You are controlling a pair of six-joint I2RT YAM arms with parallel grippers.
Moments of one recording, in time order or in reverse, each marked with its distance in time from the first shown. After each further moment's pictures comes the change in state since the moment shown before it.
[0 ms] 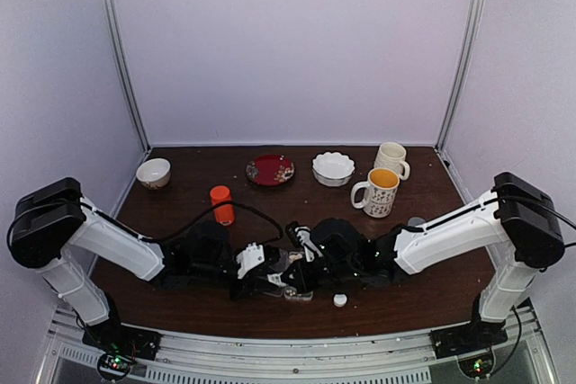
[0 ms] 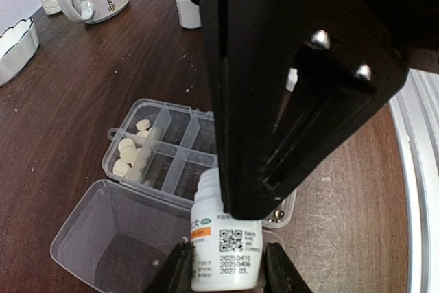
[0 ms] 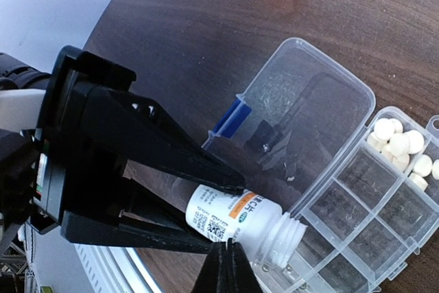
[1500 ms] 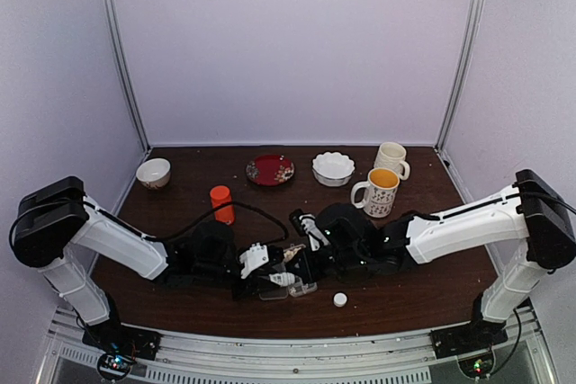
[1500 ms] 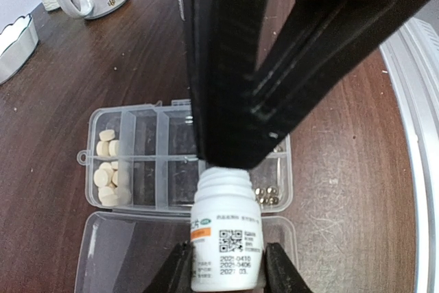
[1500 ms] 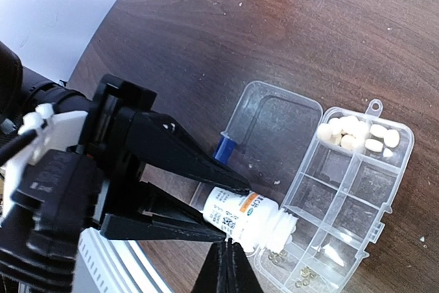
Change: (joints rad) left arm -0.017 0.021 0.034 -0.037 -0.031 0.003; right arm -0.026 -0.091 0.047 -0.156 0.022 -0.055
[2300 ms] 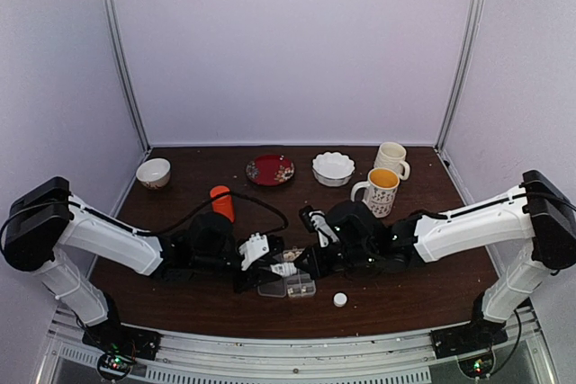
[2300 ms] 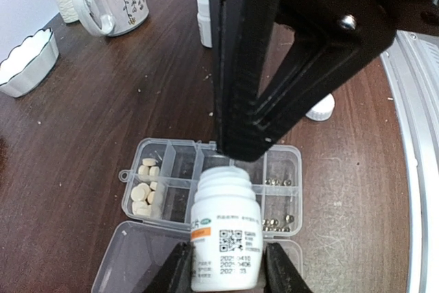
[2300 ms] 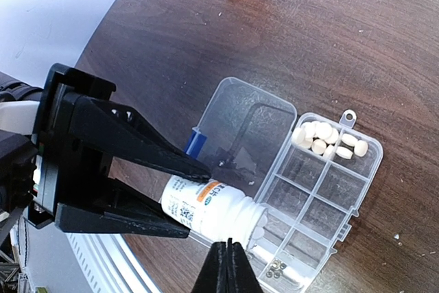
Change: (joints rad) left arm -0.001 -0.069 0.038 -0.067 -0.038 -0.018; right arm -0.030 -0.042 -0.053 0.019 0.001 -0.008
